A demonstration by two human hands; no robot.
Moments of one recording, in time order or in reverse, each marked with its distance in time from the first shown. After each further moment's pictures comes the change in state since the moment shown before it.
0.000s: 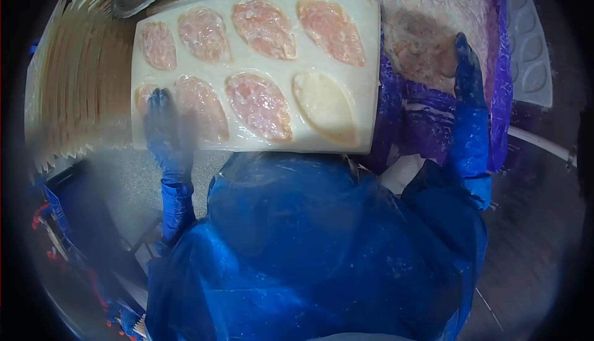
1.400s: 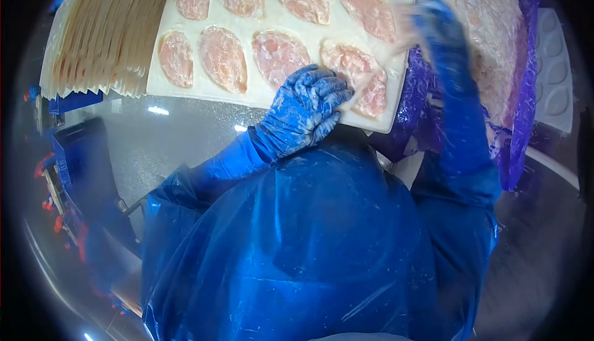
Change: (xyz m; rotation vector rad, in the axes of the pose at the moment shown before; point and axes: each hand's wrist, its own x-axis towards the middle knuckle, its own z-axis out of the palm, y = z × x) left_hand 0.006 0.163 0.031 -0.508 -0.301 0.431; right_hand 0.027 -0.103 0.069 -0.715 0.132 -0.680
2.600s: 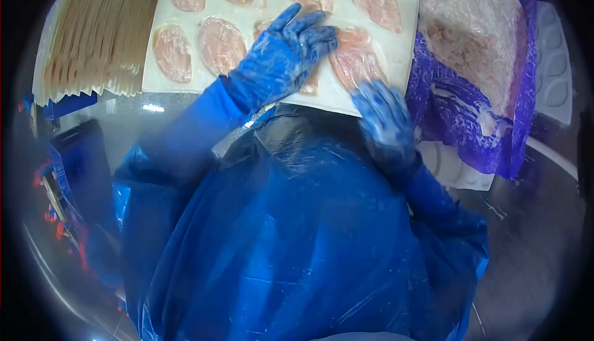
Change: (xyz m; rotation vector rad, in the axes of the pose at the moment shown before) left_hand 0.028 -0.066 -0.028 0.301 -0.279 0.117; right_hand -0.036 -0.173 -0.140 0.694 -0.238 0.225
